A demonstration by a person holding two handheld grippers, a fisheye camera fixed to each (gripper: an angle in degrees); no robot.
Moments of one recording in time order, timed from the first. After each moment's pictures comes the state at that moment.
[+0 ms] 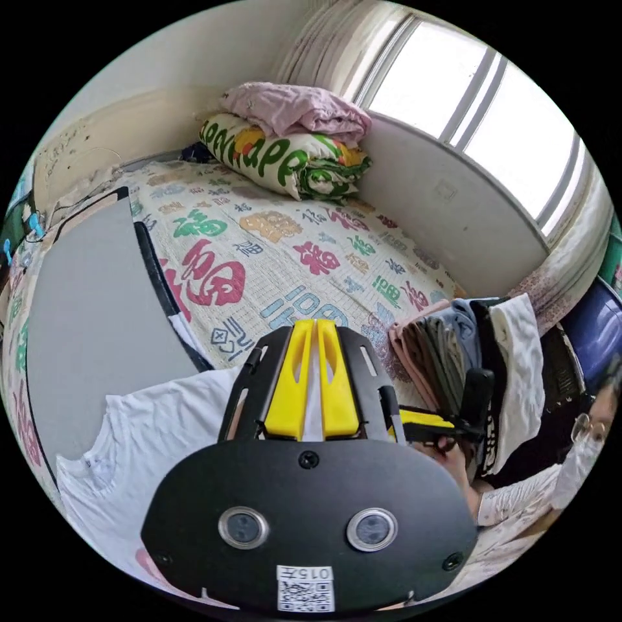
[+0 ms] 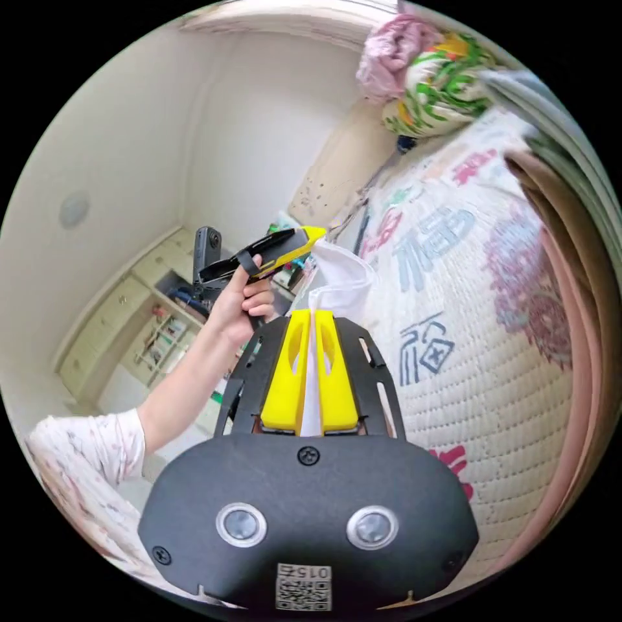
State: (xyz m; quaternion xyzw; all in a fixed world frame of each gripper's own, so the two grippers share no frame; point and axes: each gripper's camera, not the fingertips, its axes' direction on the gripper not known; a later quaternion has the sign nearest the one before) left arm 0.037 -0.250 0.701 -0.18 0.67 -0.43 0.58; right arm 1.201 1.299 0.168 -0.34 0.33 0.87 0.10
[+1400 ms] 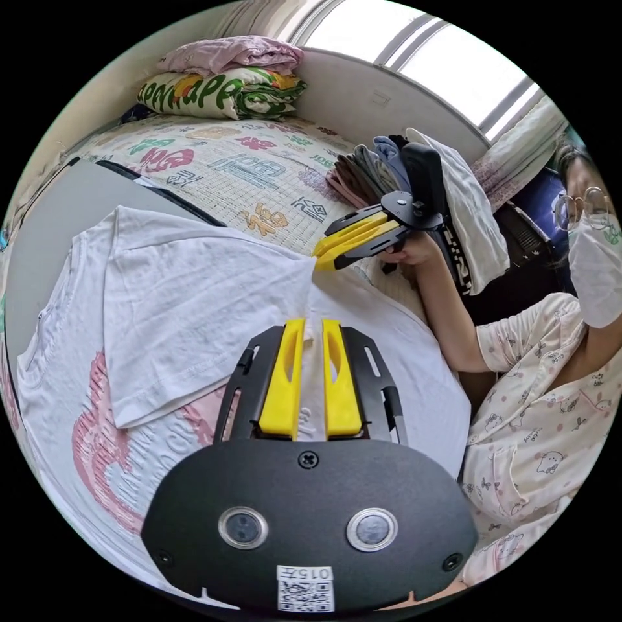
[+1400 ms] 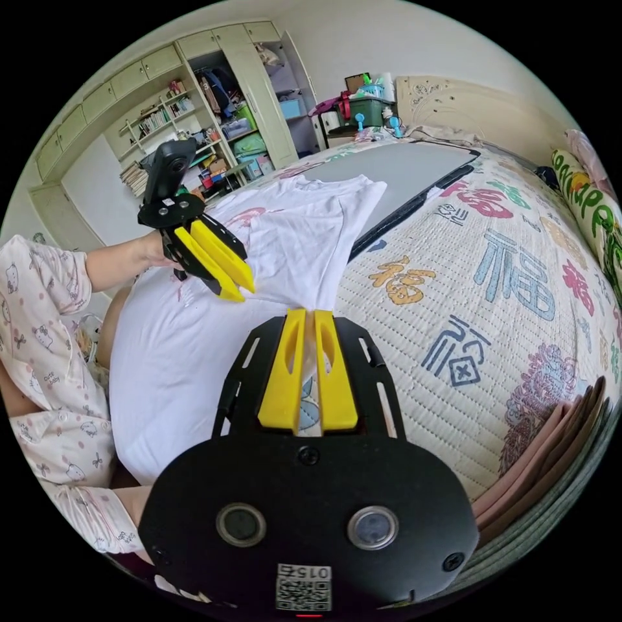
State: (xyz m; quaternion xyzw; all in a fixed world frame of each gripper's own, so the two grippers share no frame) left arm 0.216 -0.110 0.259 -0.17 0.78 -0.28 0.53; right arm 0.741 1.145 0.104 -0.54 -0.09 0.81 0.19
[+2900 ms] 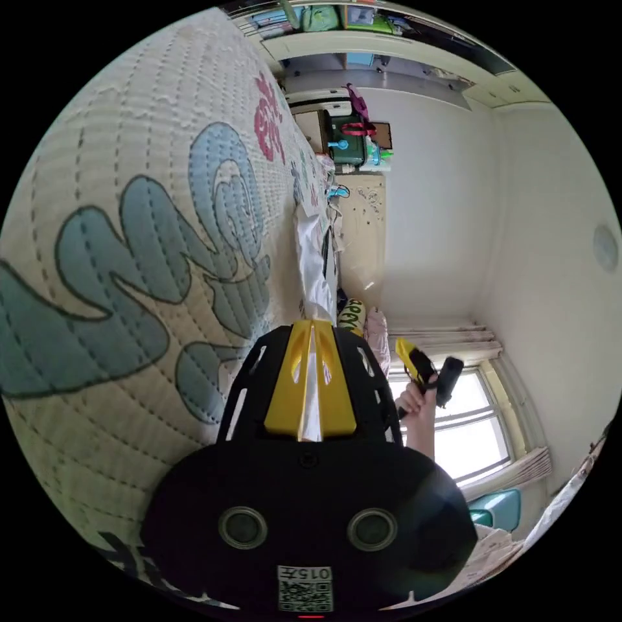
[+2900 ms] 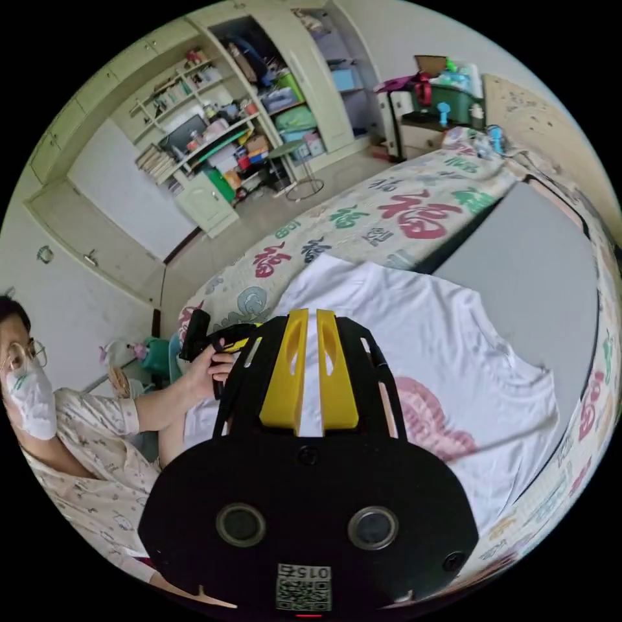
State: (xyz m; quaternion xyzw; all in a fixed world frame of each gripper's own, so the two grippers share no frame) left arm 0.350 0.714 -0.598 -0.23 0.34 -0.90 0.15; right arm 0.216 1.322 0.160 -0.51 -0.22 0.82 0.17
